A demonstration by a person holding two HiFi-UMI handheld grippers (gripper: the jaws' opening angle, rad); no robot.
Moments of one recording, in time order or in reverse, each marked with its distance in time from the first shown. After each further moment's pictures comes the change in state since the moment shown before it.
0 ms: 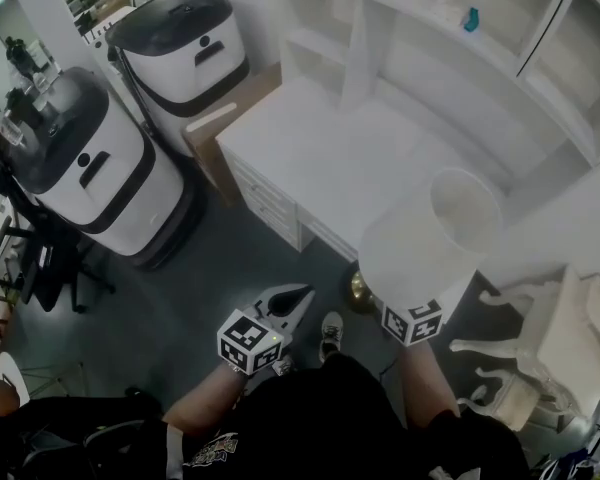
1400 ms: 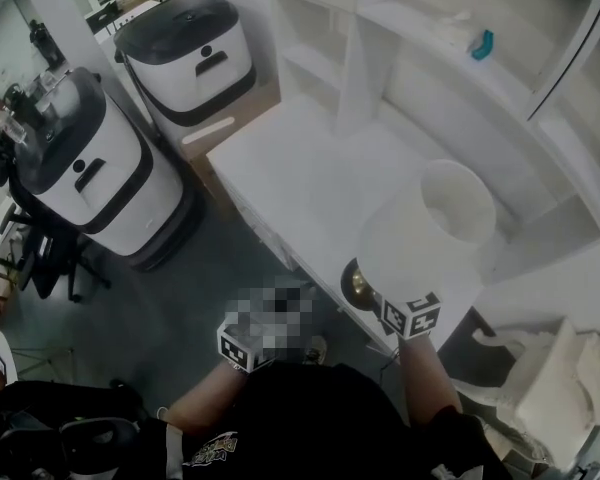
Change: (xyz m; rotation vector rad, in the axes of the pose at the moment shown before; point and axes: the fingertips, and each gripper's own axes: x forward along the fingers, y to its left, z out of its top) left arm 0.124 0.031 0.053 -0.007 -0.042 0.114; right arm 0.050 -0.133 0.035 -0.056 0.018 0.106
